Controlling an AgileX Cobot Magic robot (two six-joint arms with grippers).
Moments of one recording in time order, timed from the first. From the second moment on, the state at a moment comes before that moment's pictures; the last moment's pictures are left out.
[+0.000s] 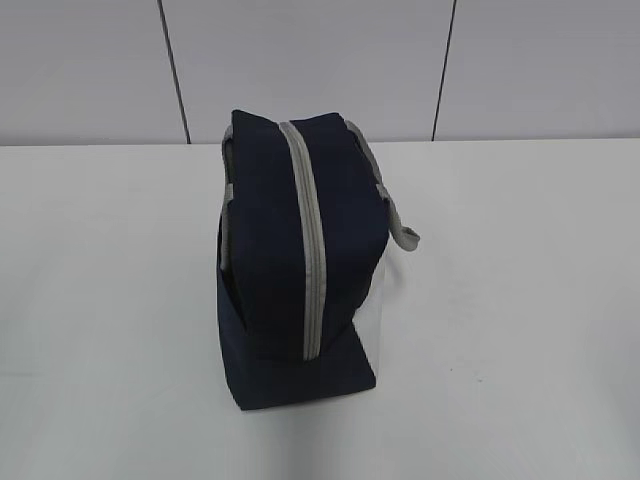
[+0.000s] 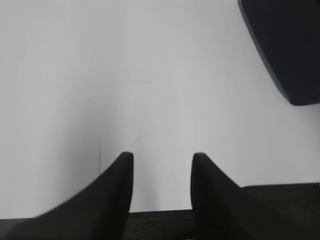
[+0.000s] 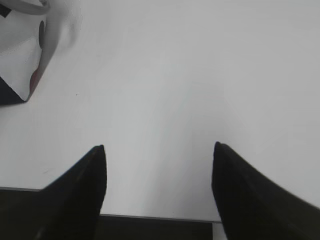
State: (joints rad) left arm -0.03 0.26 -0.52 -0.04 1.10 -0.02; right arm 0.05 0.02 -0.50 -0.05 1.14 -0.04
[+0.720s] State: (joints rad) left arm -0.02 -0.01 -0.52 -0.04 1.11 -0.02; right arm 0.04 -0.02 -0.50 -0.06 1.14 -0.04
